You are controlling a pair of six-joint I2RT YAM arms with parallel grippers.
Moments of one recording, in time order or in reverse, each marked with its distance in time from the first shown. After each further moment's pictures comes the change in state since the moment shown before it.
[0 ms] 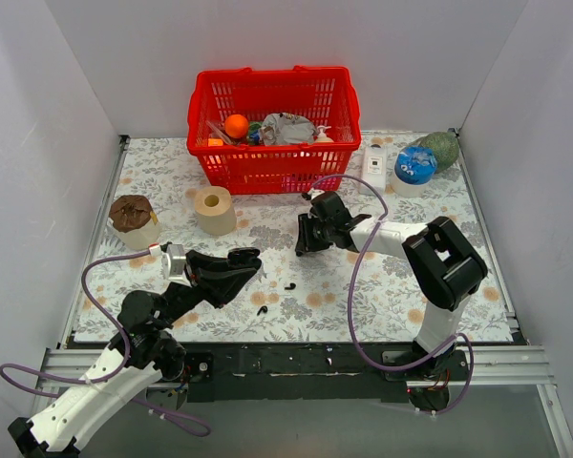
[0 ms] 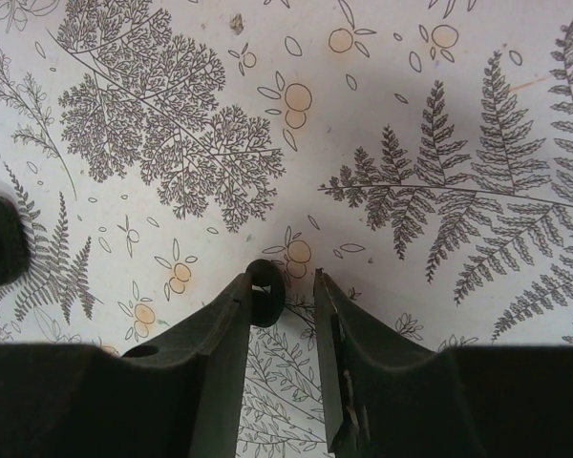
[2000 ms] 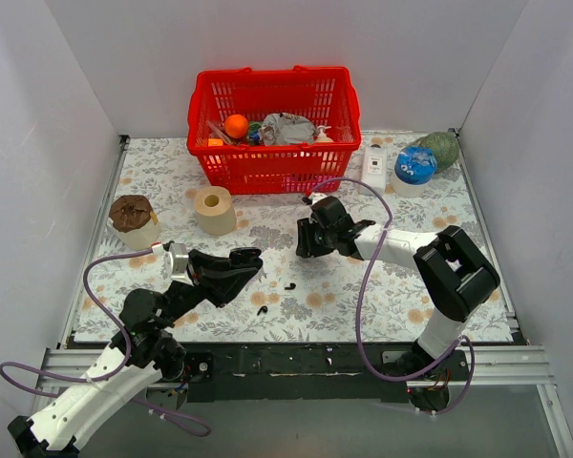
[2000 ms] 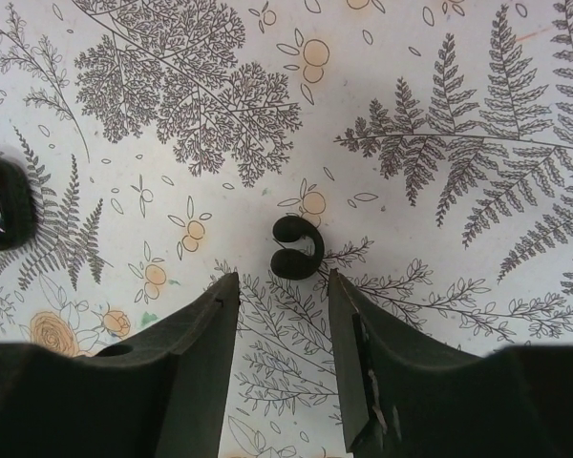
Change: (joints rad) left arm 0.000 0.019 0.000 0.003 0.000 0.000; right arm 0.038 -0.098 -0.060 -0.013 0.049 0.000
